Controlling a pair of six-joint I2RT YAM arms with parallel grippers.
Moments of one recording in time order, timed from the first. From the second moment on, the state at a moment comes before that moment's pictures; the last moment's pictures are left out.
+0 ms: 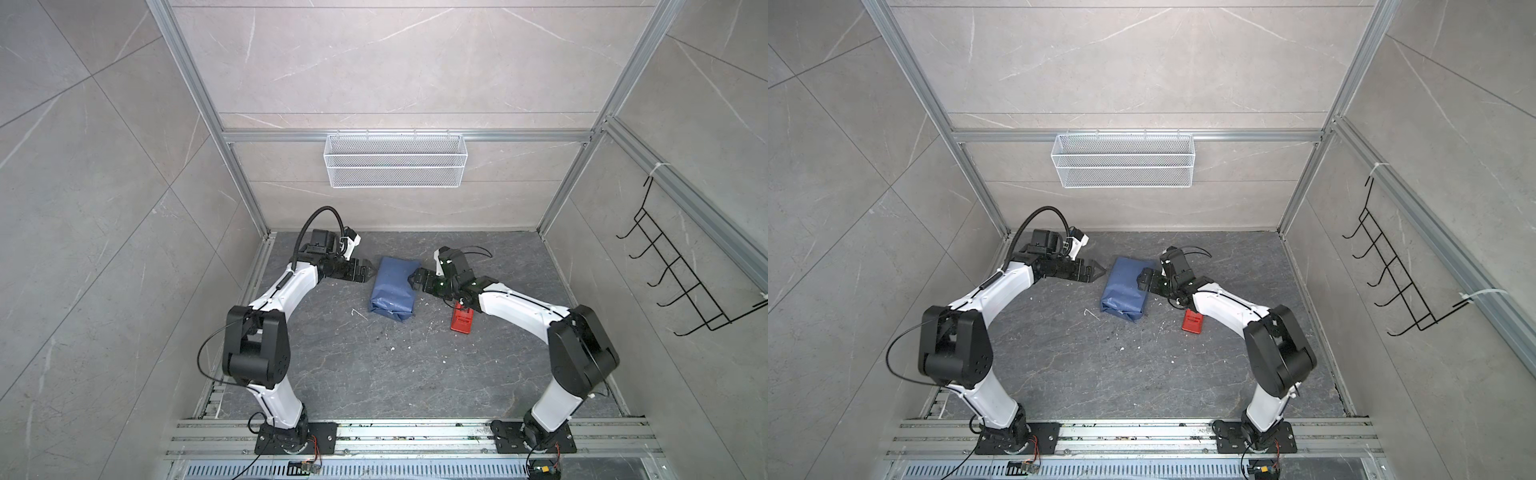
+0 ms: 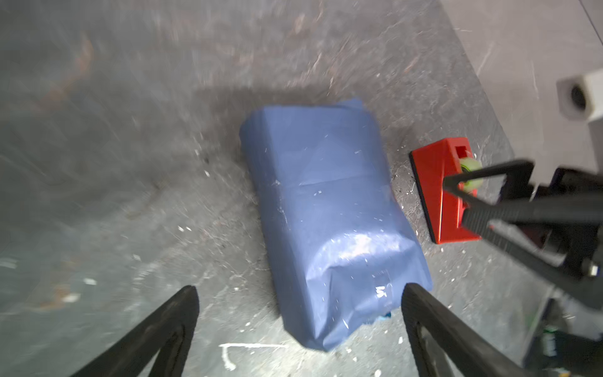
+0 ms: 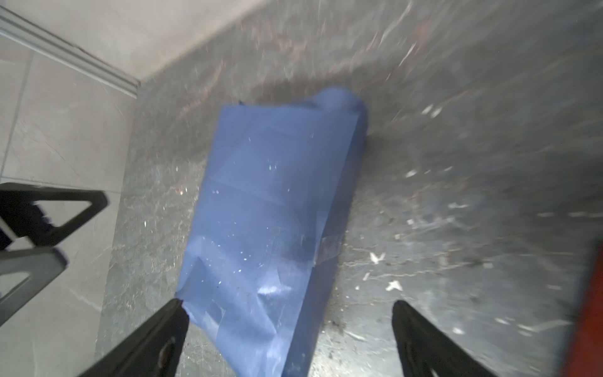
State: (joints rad) left arm -0.21 1.80 1.36 -0.51 0.58 -0.08; right arm 0.54 1.79 1.19 -0.17 -0.16 0.71
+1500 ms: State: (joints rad) left arm -0.24 1.61 1.03 -0.19 0.97 -0.41; right arm 0.63 1.66 1.08 -0.21 -0.30 0.60
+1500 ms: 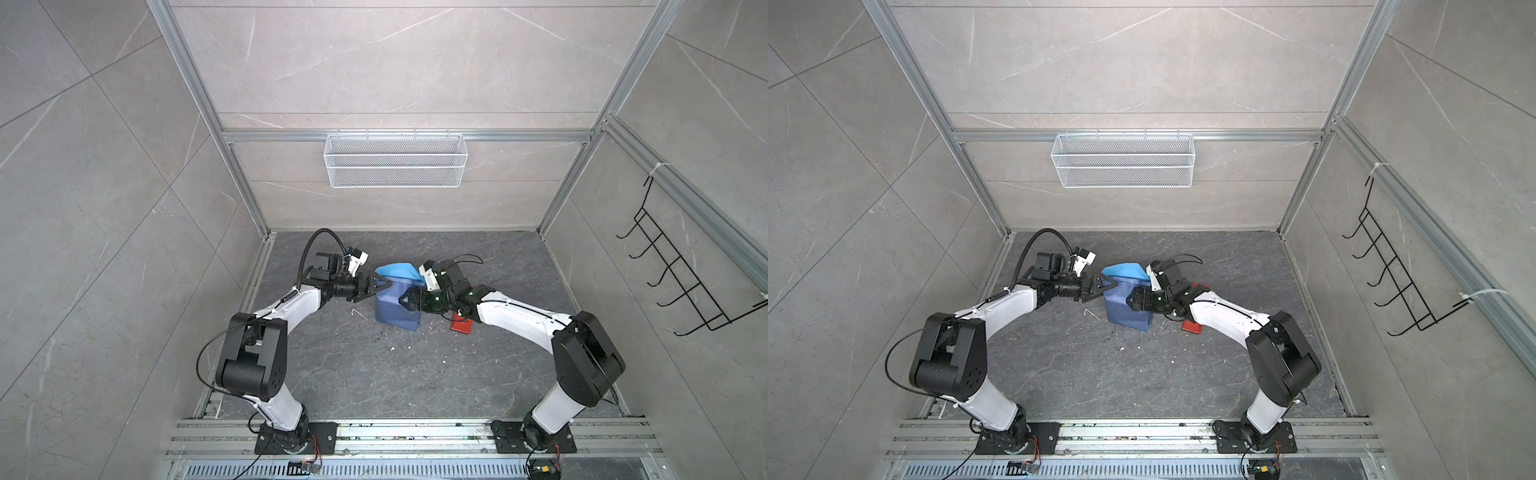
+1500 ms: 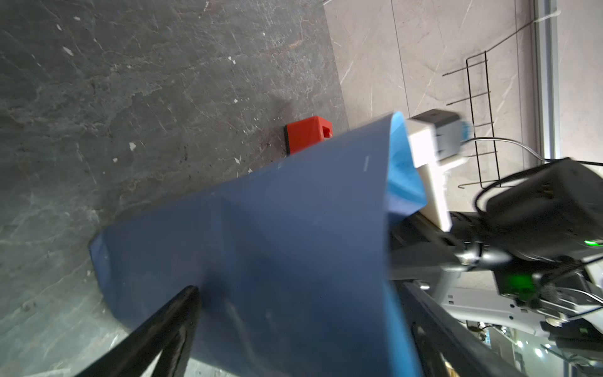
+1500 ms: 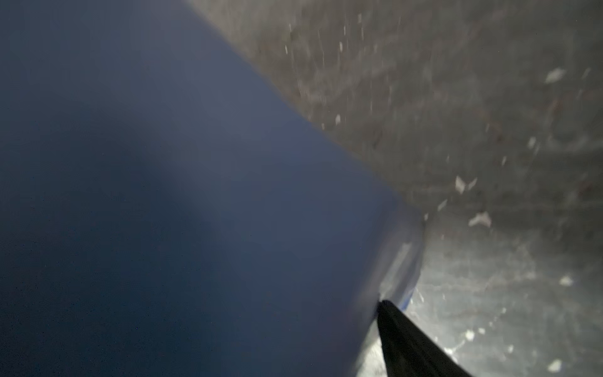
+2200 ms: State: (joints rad) left arm -0.21 1.55 1.50 -0.77 0.87 0.36; right arm 0.63 1.73 1.90 -0.92 -0.13 0.42
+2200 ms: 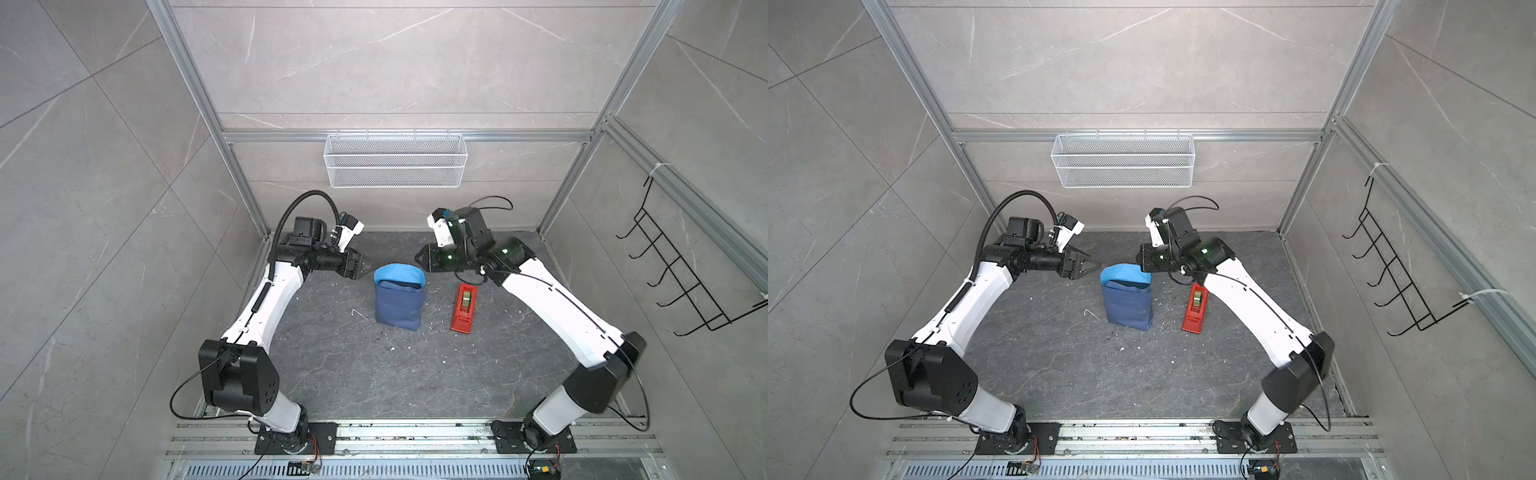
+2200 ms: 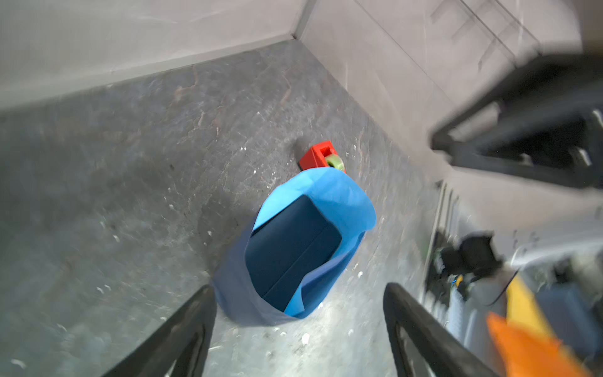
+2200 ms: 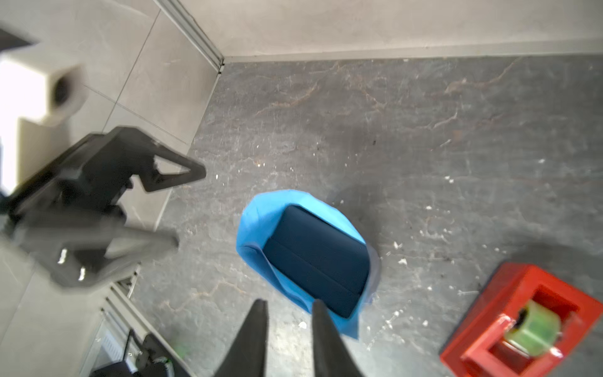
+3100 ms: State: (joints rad) left arm -0.37 1.77 1.56 -0.96 0.68 1.47; right arm 0.68 2.52 2.83 -1.60 -0.23 0.34
